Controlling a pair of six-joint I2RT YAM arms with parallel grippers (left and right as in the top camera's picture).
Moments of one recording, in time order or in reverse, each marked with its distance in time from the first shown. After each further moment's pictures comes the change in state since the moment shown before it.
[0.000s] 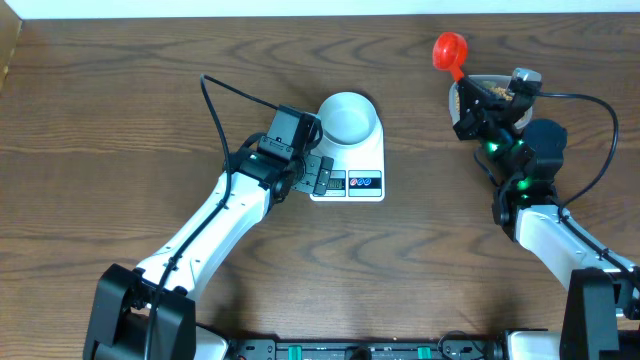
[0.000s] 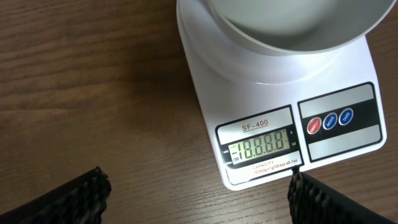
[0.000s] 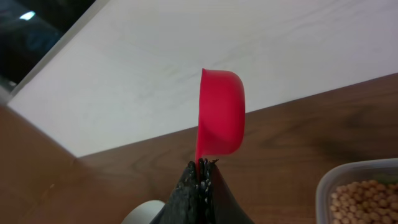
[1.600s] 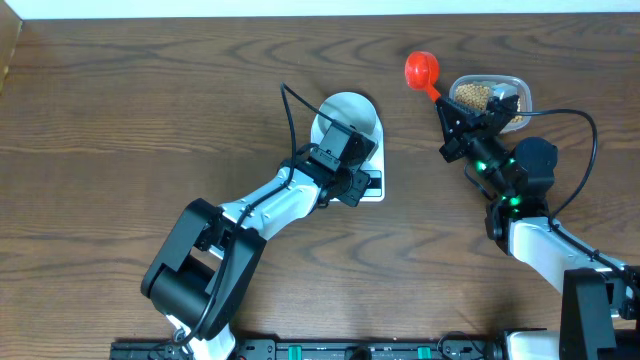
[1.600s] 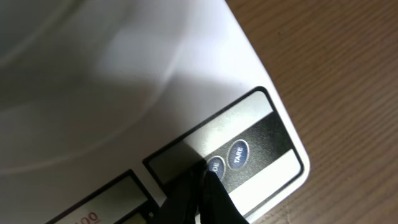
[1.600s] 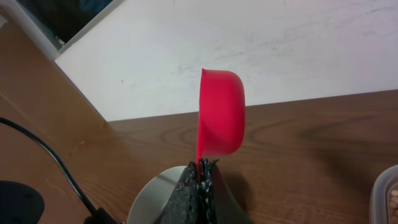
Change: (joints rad) left arm -0.155 0.296 -0.005 0.305 0.208 0.046; right arm 0.034 0.000 -0.100 0.142 -0.135 -0.086
